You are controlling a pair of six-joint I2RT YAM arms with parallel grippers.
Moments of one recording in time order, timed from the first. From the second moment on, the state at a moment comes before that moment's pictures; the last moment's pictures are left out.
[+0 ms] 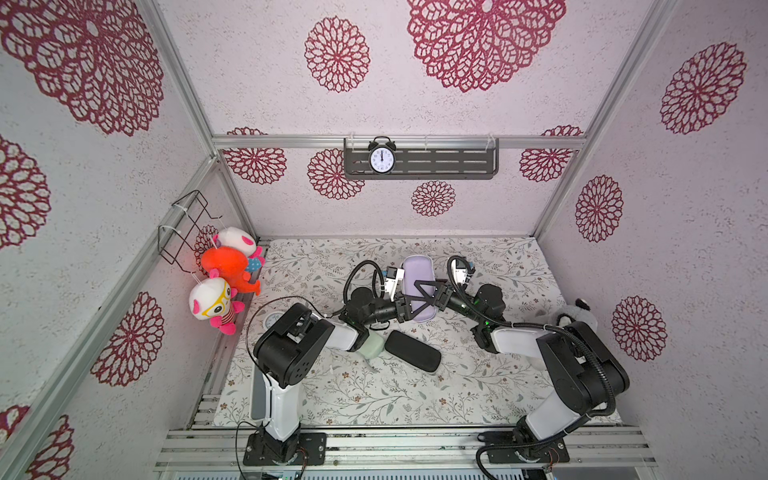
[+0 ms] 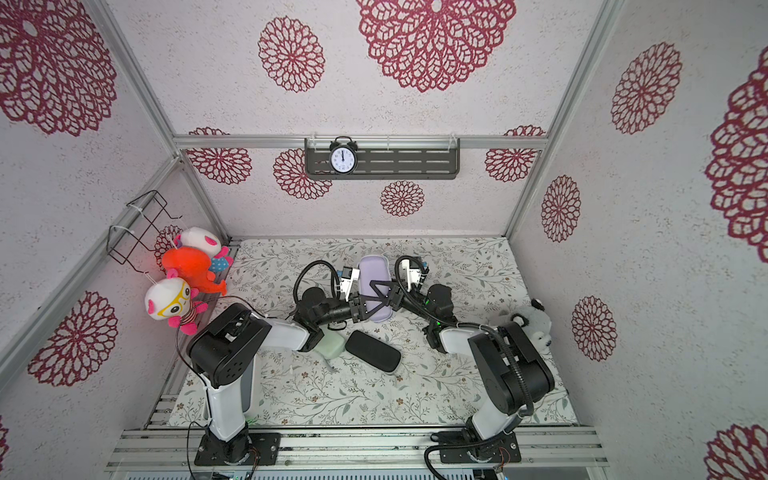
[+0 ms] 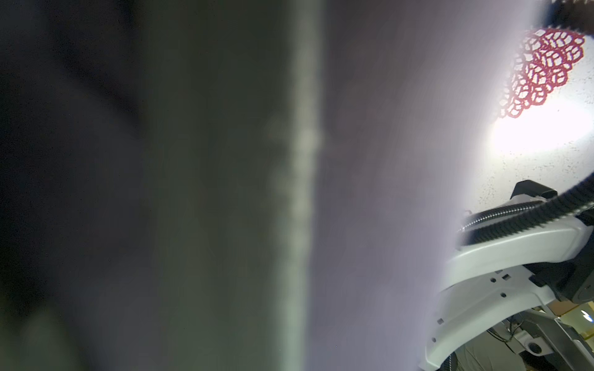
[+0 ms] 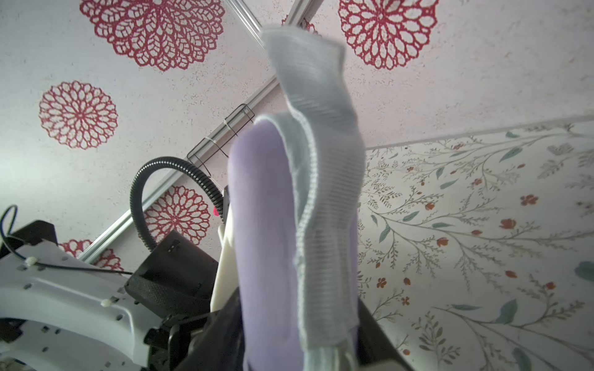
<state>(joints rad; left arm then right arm) -0.62 1.95 0.85 1.18 0.72 -0.80 0.45 1.61 0.66 1.05 -0.66 0.76</state>
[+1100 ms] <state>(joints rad) -0.50 1.41 0.70 0.53 0.94 -0.64 0.53 1.30 0.49 0.87 -0.51 -0.25</state>
